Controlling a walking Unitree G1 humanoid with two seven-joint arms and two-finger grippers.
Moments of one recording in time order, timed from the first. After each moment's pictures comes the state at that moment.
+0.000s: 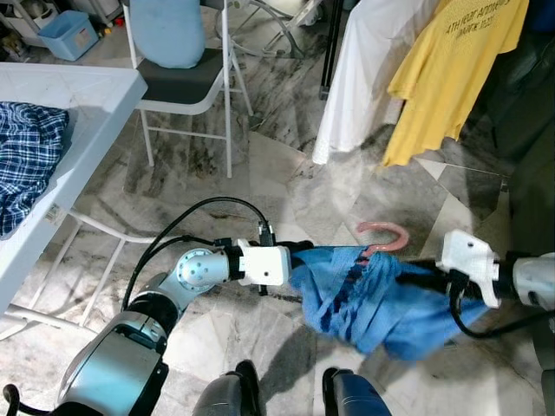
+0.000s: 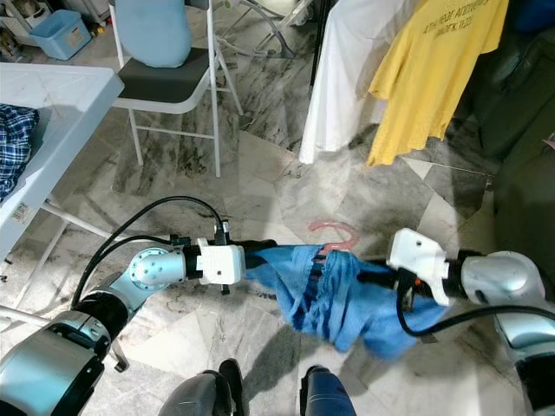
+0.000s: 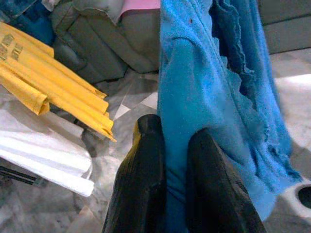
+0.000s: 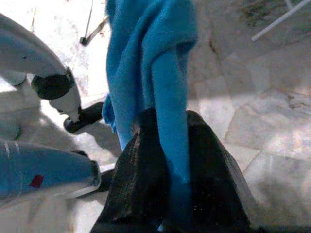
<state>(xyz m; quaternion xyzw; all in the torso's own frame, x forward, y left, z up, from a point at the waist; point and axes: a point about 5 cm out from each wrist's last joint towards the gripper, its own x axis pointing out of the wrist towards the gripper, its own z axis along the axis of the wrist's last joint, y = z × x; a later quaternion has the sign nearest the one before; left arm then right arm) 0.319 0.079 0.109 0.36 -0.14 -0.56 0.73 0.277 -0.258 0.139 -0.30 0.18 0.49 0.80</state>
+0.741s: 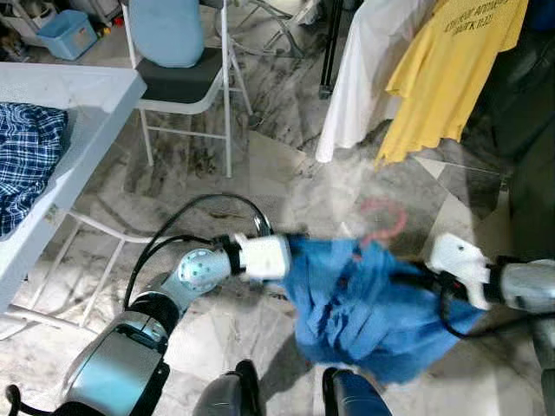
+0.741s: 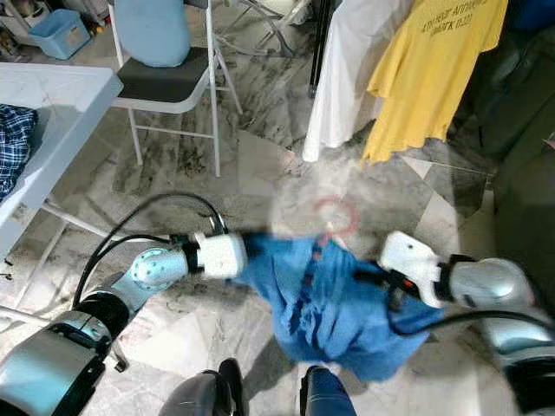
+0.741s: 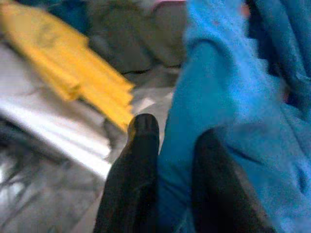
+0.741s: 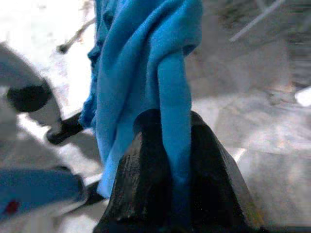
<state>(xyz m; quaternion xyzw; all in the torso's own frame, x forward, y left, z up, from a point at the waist) 0.328 0.079 0.111 0.35 -0.16 -0.48 0.79 0.284 -0.249 0.130 -0.30 0.16 0.44 0.83</state>
